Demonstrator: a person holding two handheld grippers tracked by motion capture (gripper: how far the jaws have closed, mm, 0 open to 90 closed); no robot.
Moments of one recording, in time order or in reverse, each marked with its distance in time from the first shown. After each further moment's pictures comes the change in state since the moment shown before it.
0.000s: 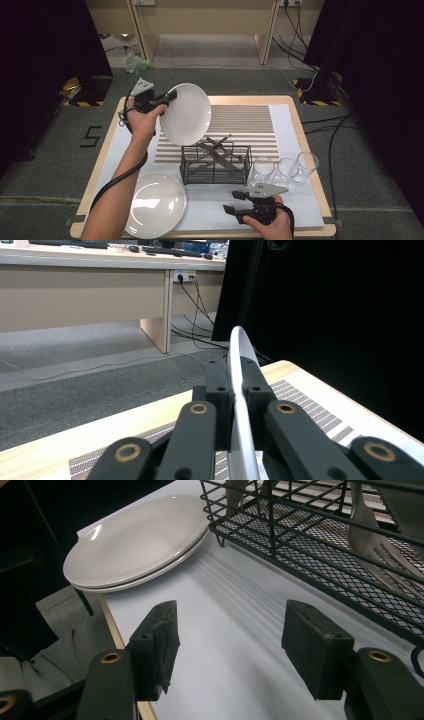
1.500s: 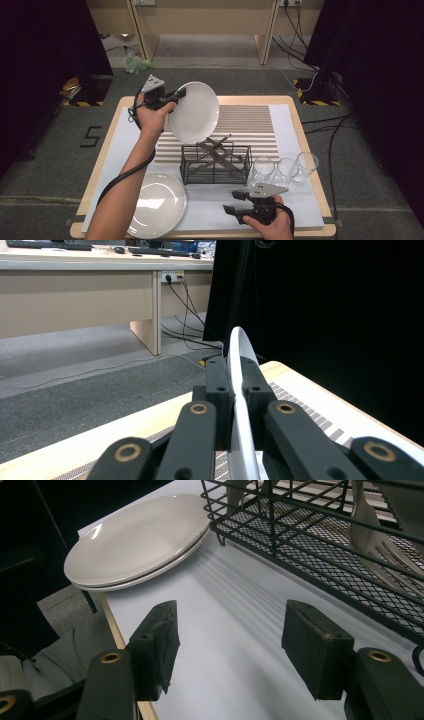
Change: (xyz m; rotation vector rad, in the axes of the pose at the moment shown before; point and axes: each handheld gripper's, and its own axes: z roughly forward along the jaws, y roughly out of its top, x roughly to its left) left arm -0.016 0.007 0.019 0.004 -0.035 0.028; right arm 0.000 0.000 0.000 0.003 0.003 -0.001
